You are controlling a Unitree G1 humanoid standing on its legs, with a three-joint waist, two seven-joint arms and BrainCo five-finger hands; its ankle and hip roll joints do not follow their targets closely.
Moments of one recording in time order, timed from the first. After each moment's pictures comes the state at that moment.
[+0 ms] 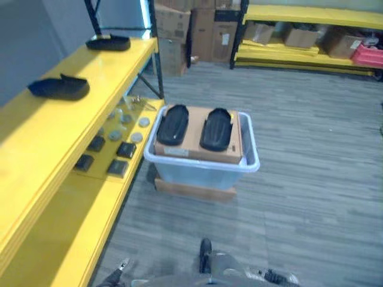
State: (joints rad) left arm 0.01 0.17 -0.08 1.31 -0.47 -0.03 -0.03; right arm -0.04 -0.33 0.07 1.33 0.27 -0.09 0.02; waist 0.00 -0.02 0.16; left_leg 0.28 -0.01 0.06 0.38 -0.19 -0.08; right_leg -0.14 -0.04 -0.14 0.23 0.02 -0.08
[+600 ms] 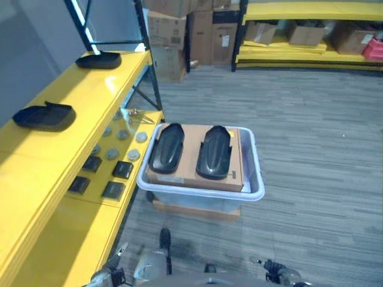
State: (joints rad) left arm -0.03 0.19 -0.09 1.29 -0.52 -0.03 0.02; right arm -0.08 -0.31 0.12 1.34 0.32 0.02 -0.05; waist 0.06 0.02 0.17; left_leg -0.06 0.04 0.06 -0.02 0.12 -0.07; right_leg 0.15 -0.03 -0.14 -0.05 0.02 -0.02
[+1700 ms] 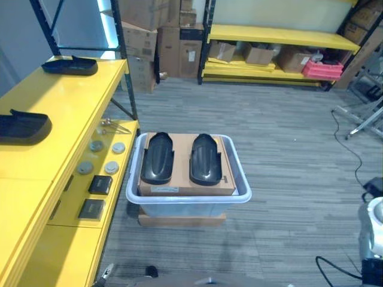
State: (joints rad) left arm 0.17 0.22 0.03 1.19 -0.44 -0.04 0.04; right arm 0.05 -0.61 -0.41 0.14 0.28 -0.21 -0.65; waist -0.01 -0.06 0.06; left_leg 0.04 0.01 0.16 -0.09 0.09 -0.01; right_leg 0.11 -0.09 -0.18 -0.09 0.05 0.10
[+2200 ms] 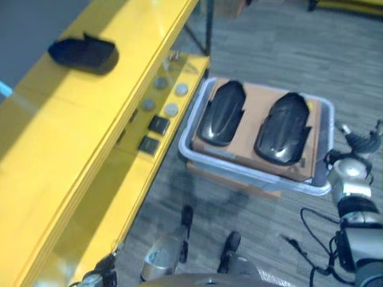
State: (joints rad) left arm 0.03 0.29 -0.18 1.20 -0.51 -0.06 -0.06; right arm -0.61 -0.77 -0.04 0.89 0.44 -0.22 -0.55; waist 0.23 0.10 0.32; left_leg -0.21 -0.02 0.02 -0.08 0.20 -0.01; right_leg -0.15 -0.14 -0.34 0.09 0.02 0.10
